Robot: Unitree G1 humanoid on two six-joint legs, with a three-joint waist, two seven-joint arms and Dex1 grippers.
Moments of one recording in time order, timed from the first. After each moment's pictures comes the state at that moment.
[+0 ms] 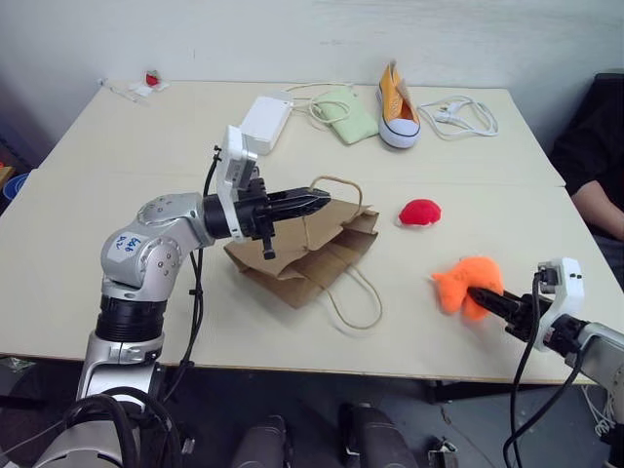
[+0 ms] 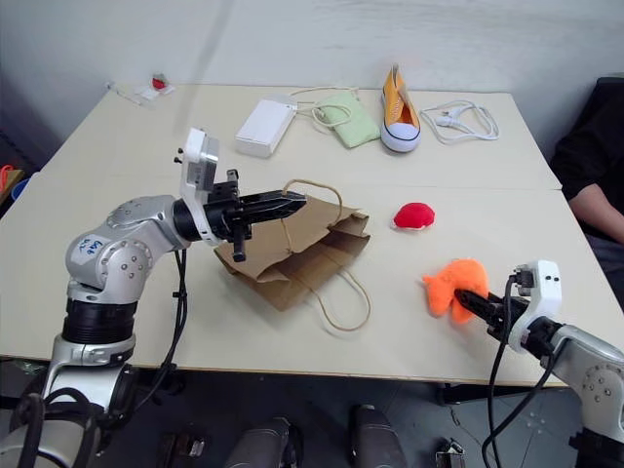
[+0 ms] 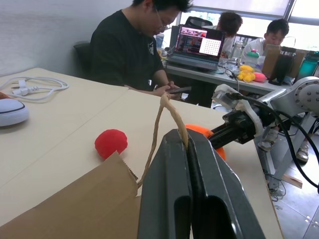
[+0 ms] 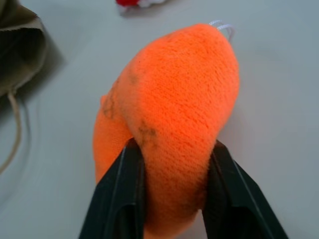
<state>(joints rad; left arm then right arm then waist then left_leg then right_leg) -0.73 0.48 0.02 -0.08 -0.66 0.69 -0.92 -0.04 -0.59 -0.60 -0.32 0.78 1.12 0.59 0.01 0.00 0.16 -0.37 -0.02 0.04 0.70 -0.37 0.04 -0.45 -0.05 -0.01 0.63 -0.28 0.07</state>
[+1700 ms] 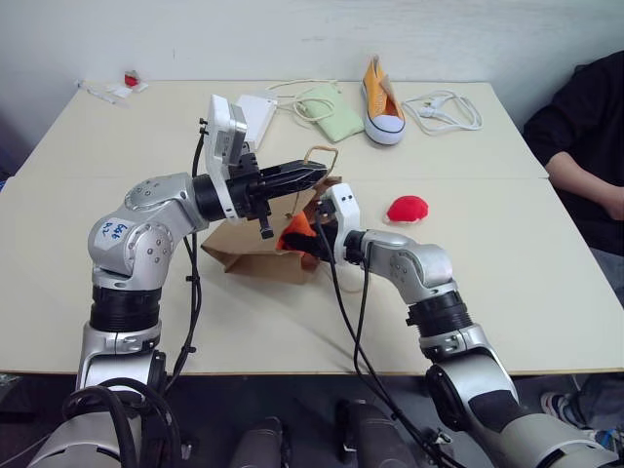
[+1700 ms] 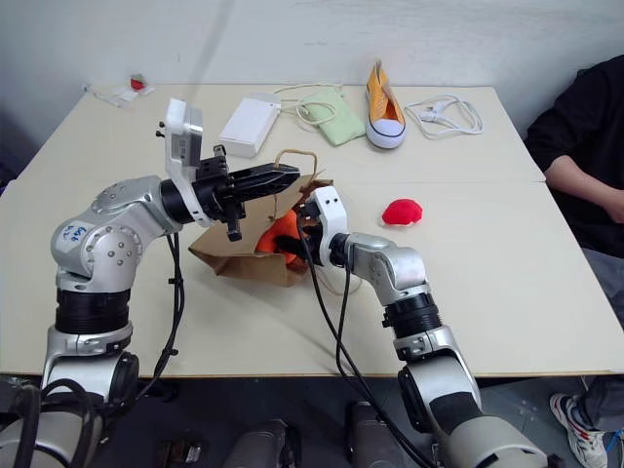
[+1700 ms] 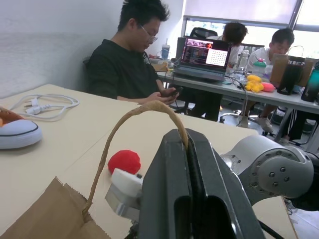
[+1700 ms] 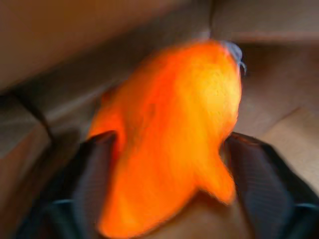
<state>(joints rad) -0.80 0.48 0.07 -0.04 -0.66 0.70 -0.86 -0.77 -0.10 0.07 0.22 0.43 0.82 0.49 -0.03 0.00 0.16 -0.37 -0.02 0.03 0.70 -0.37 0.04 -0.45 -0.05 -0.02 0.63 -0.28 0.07</state>
